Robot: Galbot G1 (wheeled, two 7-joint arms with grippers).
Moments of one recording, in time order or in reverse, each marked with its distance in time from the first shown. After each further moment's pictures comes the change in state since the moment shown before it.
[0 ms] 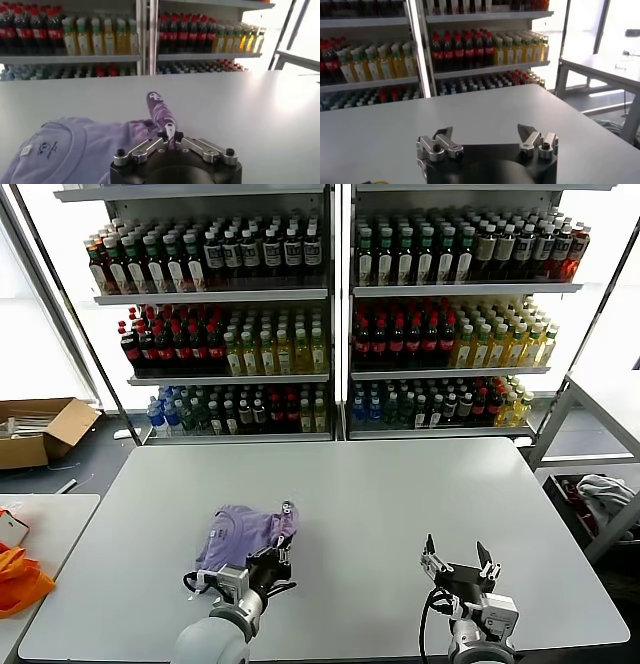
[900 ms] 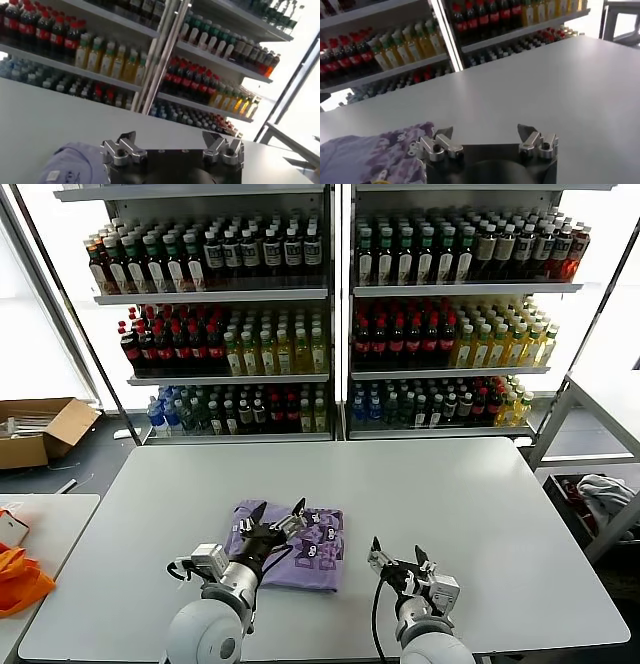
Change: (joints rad) left arm -0.027 -0.009 -0.058 -0.079 -0.281 -0.096 -0.122; right arm 0.196 0.058 -0.171 -0.192 0.284 -0.021 0.085
